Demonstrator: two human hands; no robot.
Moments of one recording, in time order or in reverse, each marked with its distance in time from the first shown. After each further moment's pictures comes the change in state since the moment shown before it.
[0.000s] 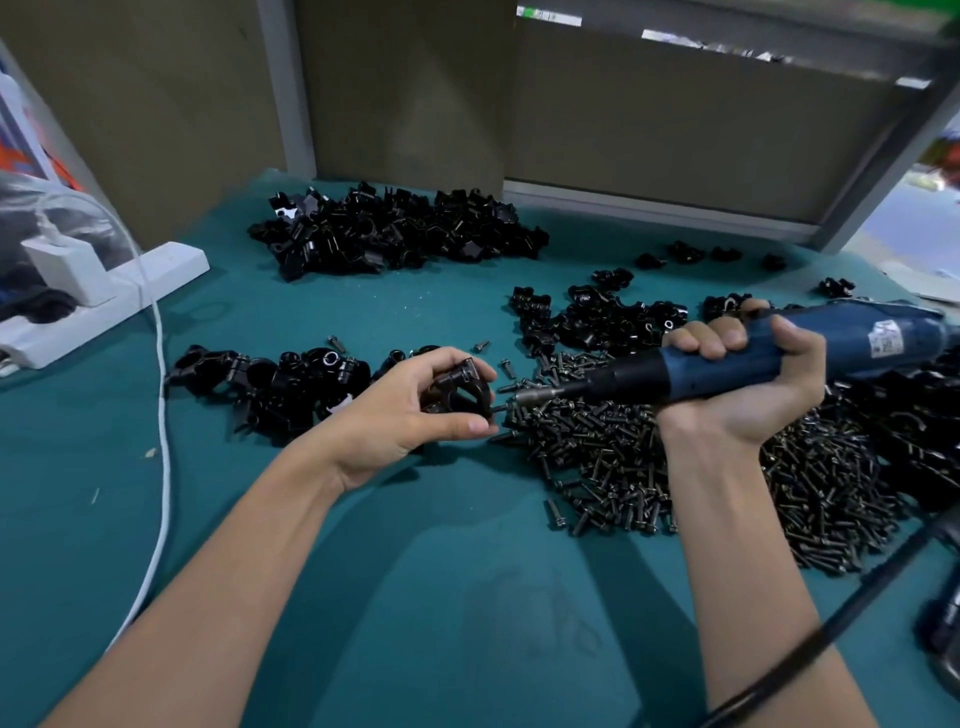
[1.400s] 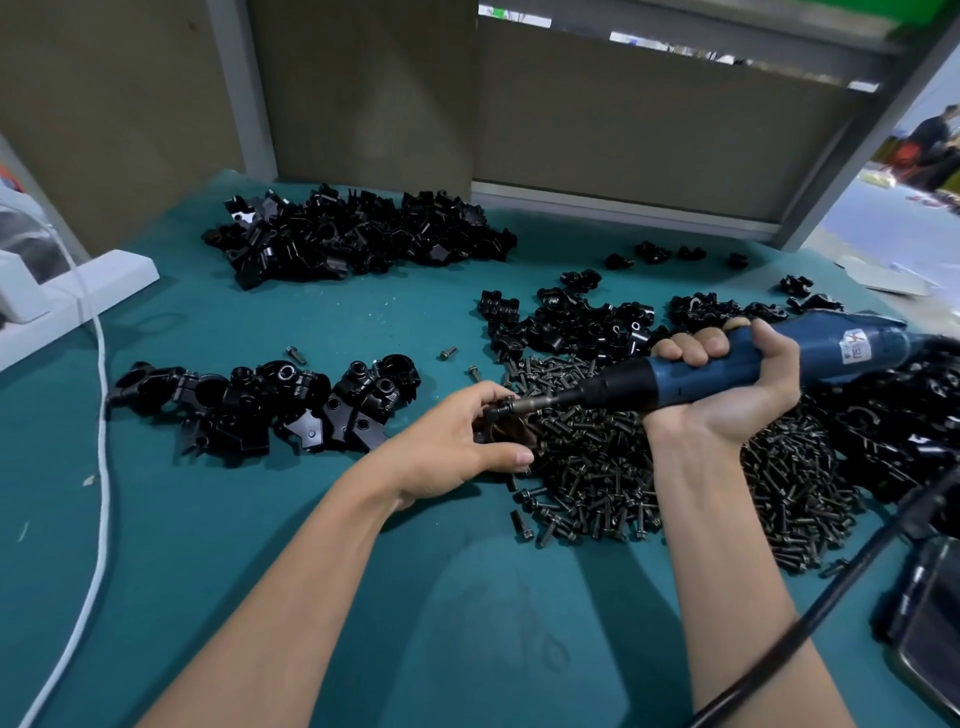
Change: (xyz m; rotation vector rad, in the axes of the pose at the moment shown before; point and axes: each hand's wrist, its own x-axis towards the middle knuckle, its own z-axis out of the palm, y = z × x) left_hand 0.034 -0.011 0.050 0.151 -0.109 -0.103; right_hand 0.017 -0.013 -0.014 -0.015 0.141 -0.048
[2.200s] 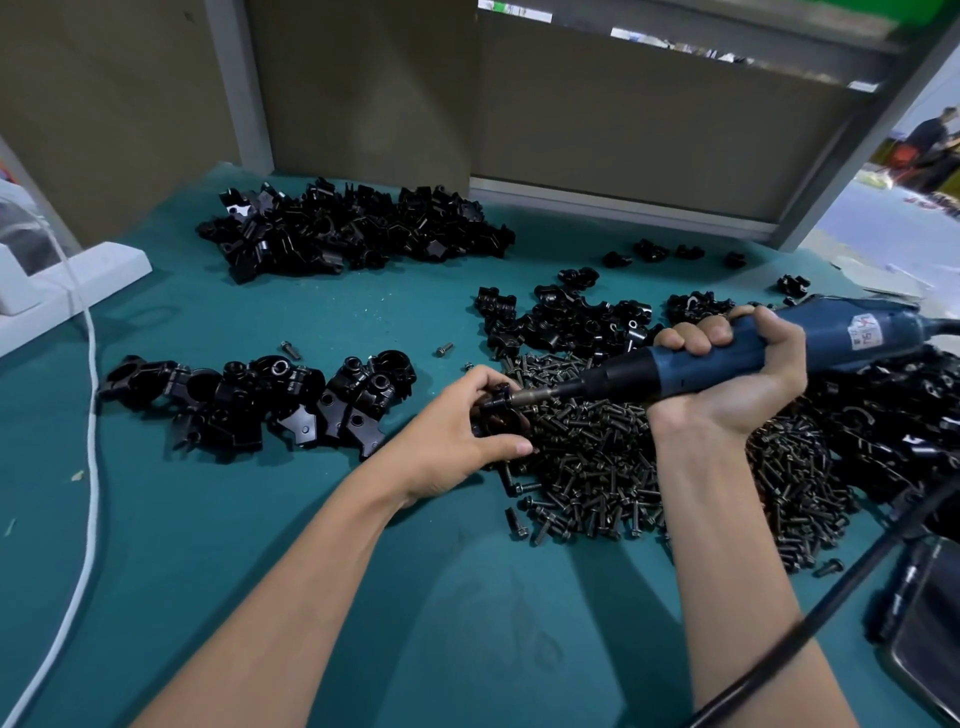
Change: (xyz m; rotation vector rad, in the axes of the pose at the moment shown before) left_hand 0.004 -0.002 0.005 0.055 0.111 0.072; right_hand 0.002 -0.004 0.006 -0.017 -0.037 -0.001
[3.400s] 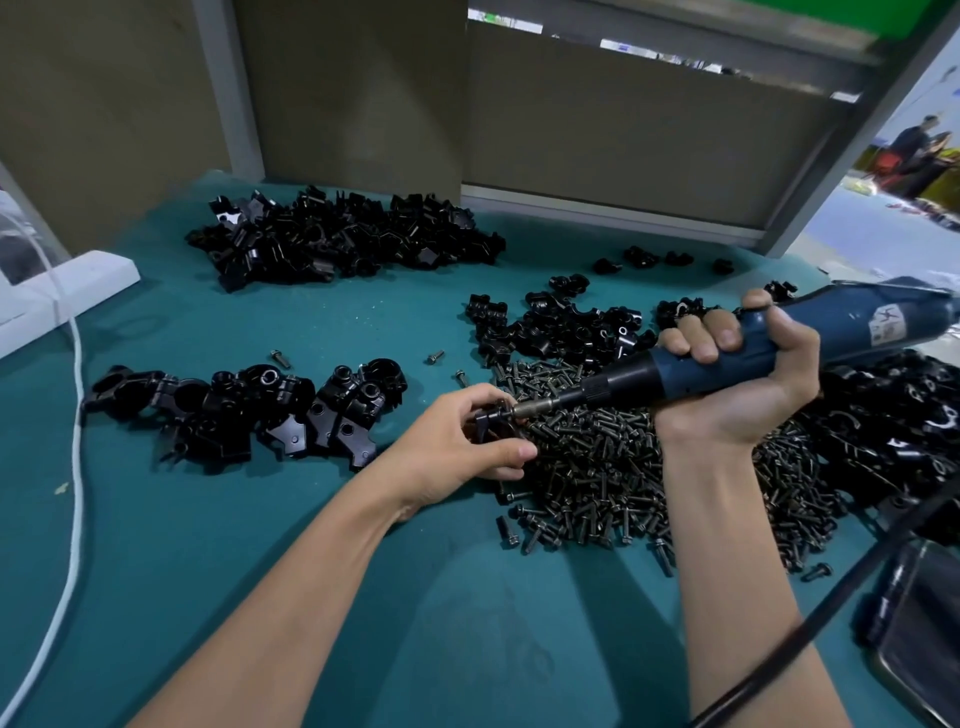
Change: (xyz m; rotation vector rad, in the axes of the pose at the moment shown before) left_hand 0.002 0.004 0.008 -0.332 -0.049 -0.043; right_hand 0.002 -0.013 -0.004 -0.050 -0.277 -0.019
